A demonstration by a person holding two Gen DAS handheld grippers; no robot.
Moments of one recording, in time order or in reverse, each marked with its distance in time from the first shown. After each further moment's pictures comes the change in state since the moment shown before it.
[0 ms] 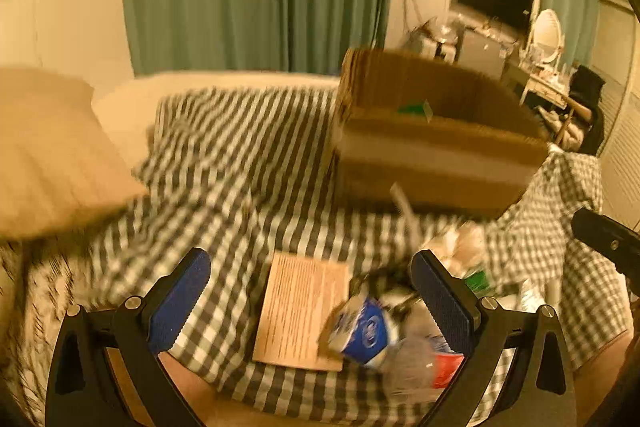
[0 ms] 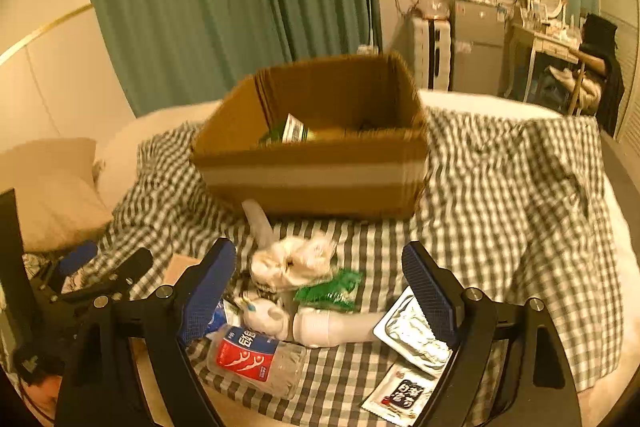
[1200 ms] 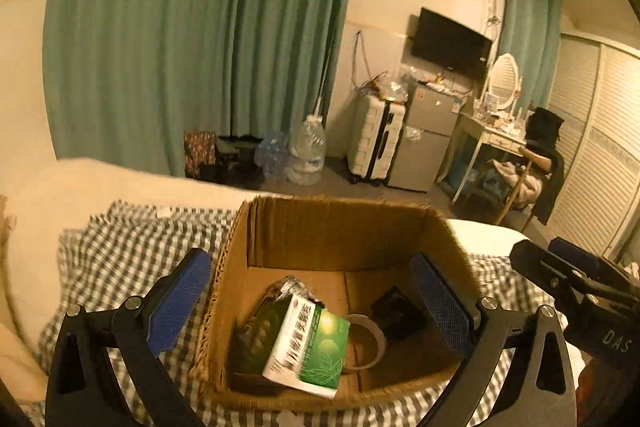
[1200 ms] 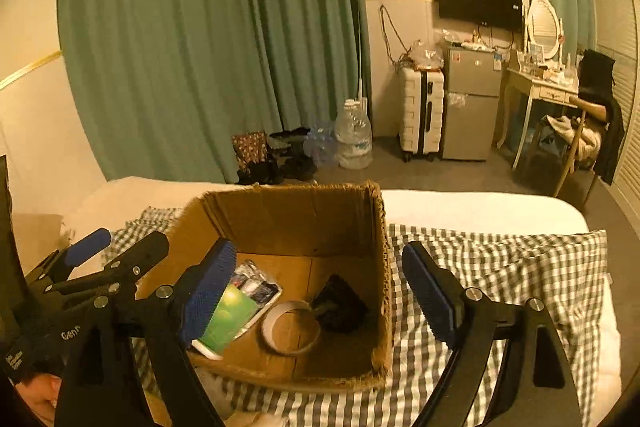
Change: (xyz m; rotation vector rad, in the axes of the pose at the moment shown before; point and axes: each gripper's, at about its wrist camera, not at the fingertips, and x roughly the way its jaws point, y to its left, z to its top) left arm 0.030 -0.089 0.189 0.034 -0.205 -0.204; right arm 0.021 -0.037 0.174 -0.024 -0.193 -0.050
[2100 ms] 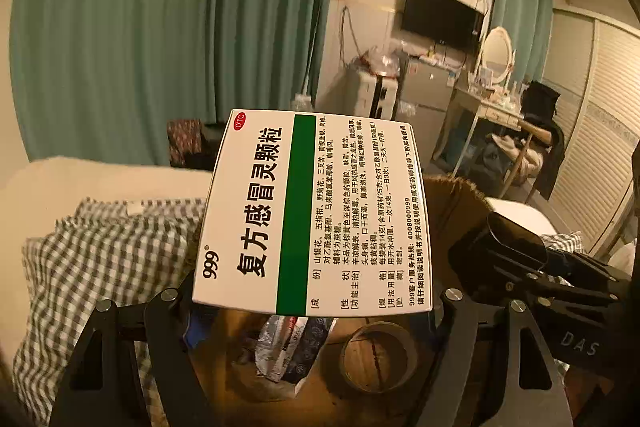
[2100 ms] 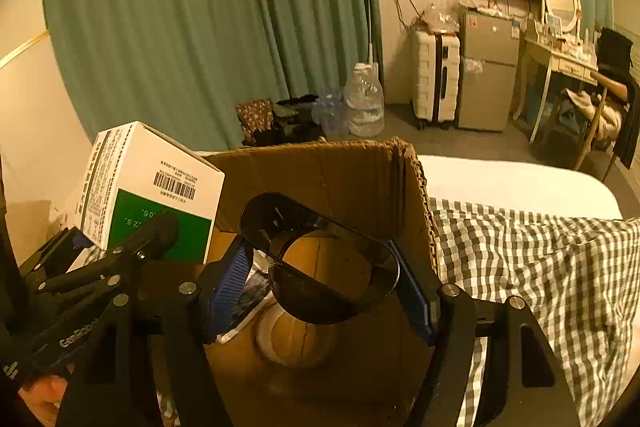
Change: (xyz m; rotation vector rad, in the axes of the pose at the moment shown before) left arm 0.097 0.015 -0.024 0.047 0.093 -0.024; right arm 0.119 -0.011 -0.030 0.033 0.147 0.041
